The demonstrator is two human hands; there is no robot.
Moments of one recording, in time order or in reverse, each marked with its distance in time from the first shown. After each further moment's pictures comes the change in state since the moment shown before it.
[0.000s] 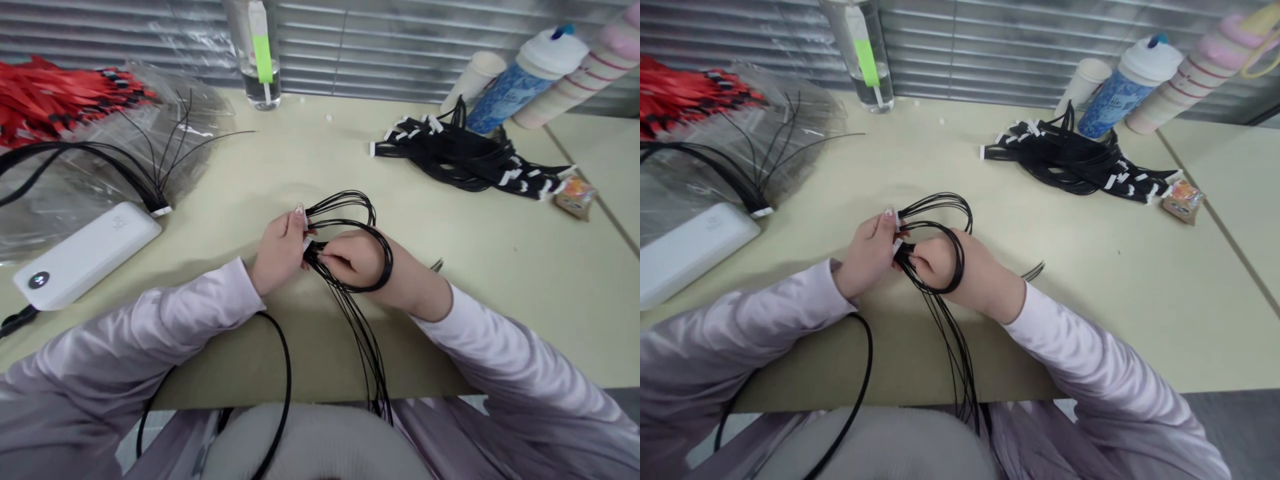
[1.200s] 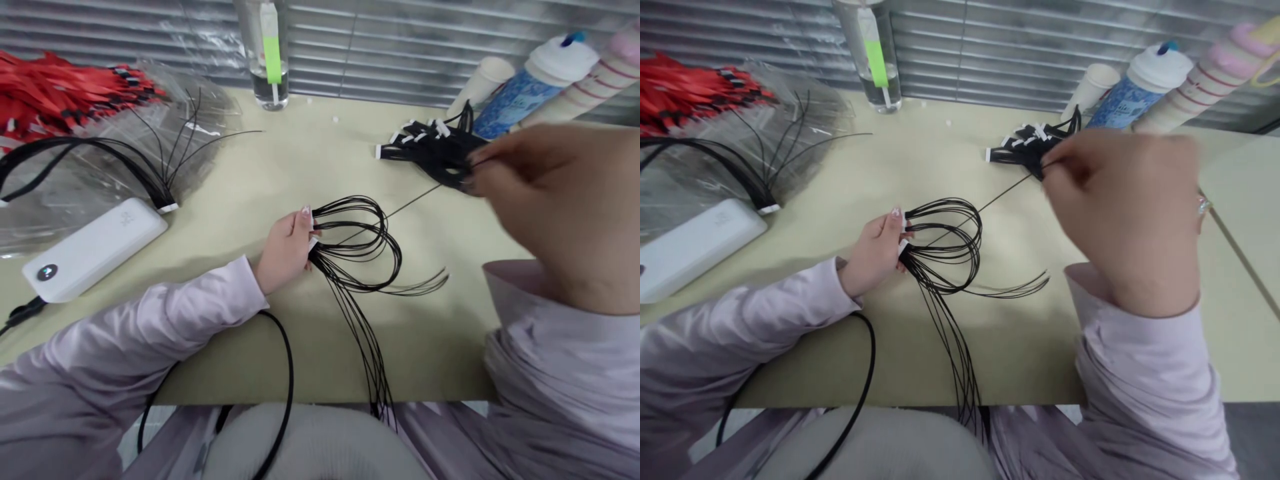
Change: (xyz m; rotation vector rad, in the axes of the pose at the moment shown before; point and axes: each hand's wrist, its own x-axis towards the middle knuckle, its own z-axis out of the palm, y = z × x) left_hand -0.002 -0.002 0.001 -0.079 -0.042 -0.057; right_hand -0.042 0.034 -0.087 -0.262 0.595 0.436
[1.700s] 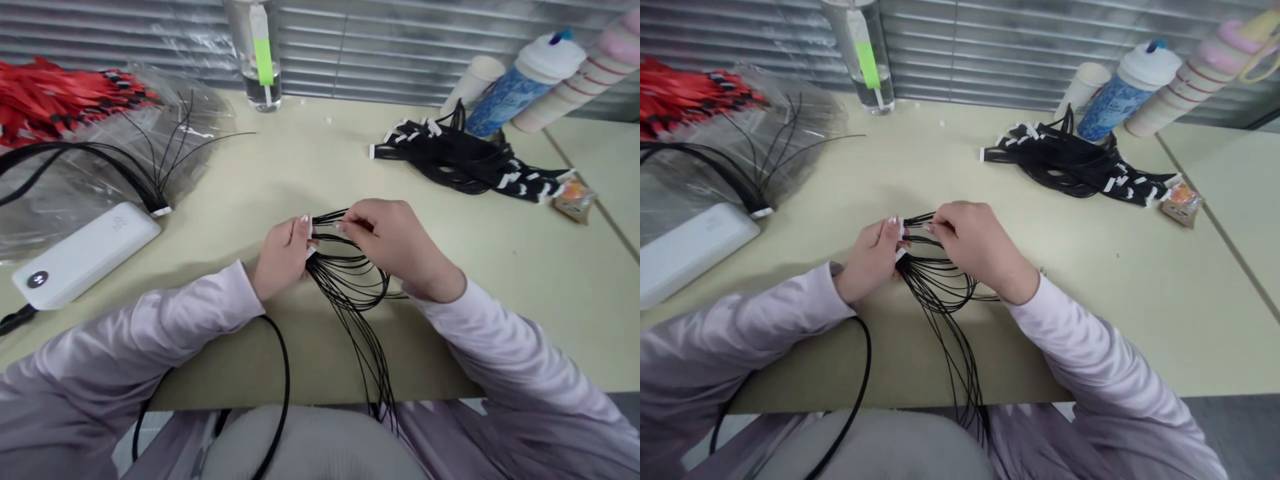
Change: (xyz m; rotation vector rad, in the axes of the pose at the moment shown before) left_hand -0.006 0.001 0.000 0.113 -0.032 0.061; right_hand -0.012 -0.043 0.077 0.401 -0.335 -0.166
